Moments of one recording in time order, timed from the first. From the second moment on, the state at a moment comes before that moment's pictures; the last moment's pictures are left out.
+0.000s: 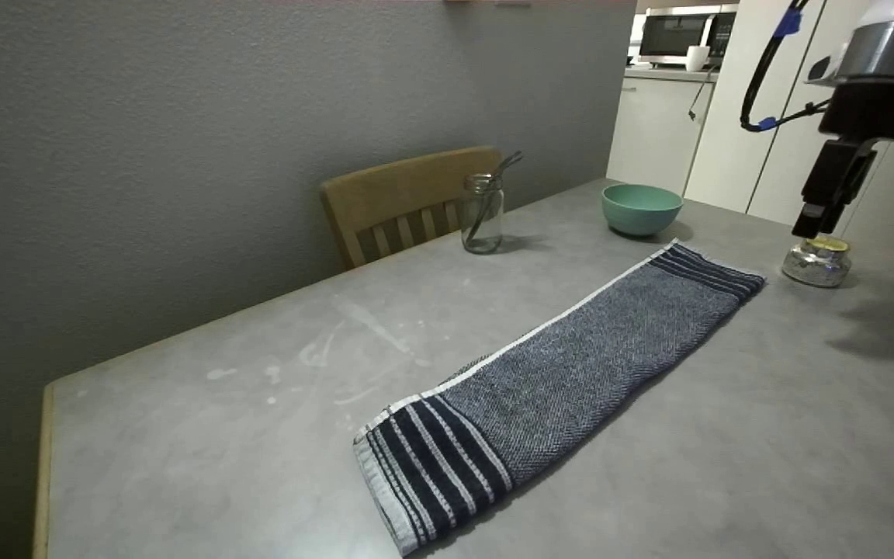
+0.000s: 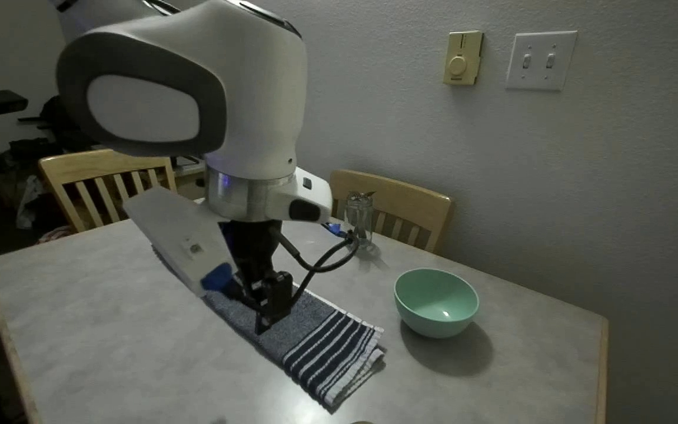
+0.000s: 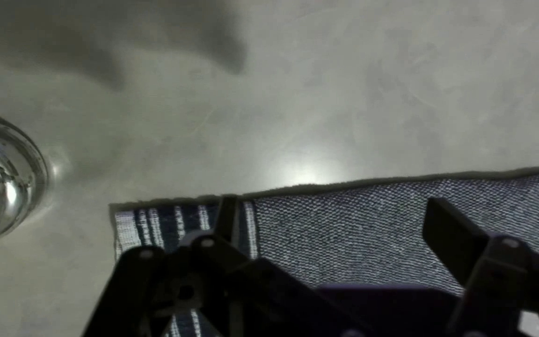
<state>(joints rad) -0.12 0.12 -0.27 -2.37 0.31 2.35 -0.63</state>
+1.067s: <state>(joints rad) -0.28 0.42 -0.21 -2.04 0.18 2.26 -0.58</state>
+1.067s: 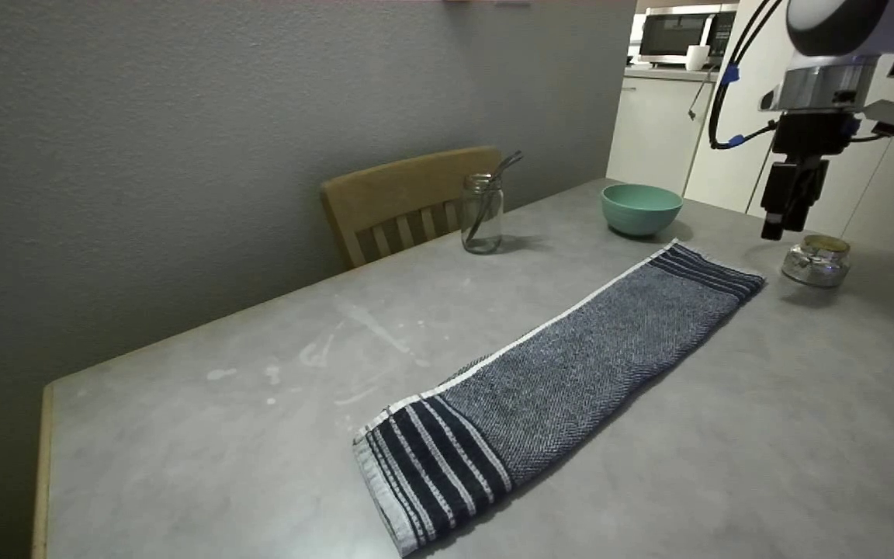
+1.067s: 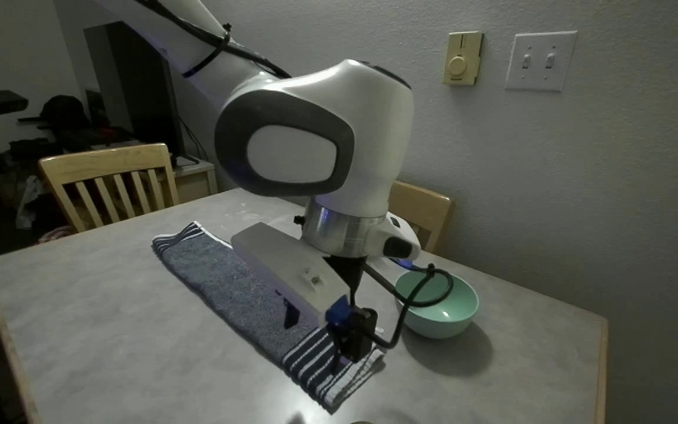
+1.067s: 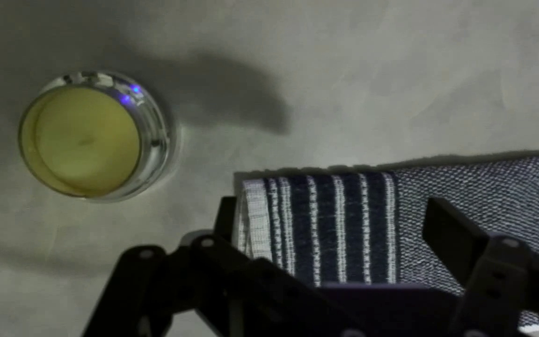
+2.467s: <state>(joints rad) -0.45 0.68 -0.04 -1.81 0.21 2.39 -0.58</state>
